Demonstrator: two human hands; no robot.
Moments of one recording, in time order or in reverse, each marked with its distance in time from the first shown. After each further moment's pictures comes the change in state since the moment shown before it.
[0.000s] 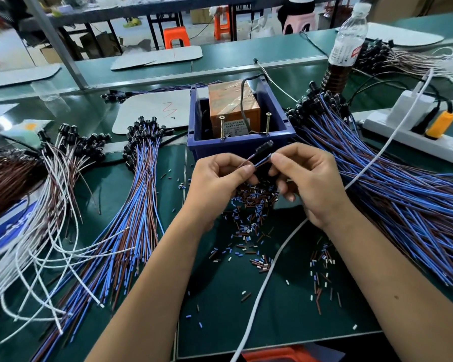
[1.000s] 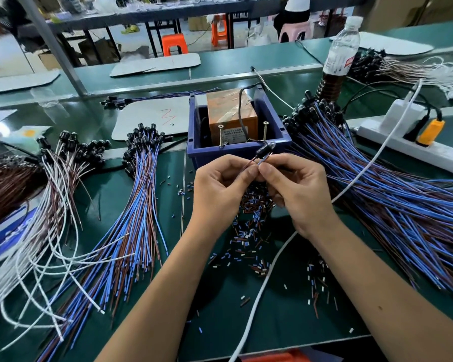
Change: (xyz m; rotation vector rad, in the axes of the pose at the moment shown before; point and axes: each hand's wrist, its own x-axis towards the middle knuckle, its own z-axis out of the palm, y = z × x) left_hand -0.005 0.000 0.017 -0.049 0.046 0.290; right_hand -0.010 0.002 0.020 0.110 0.028 -0.074
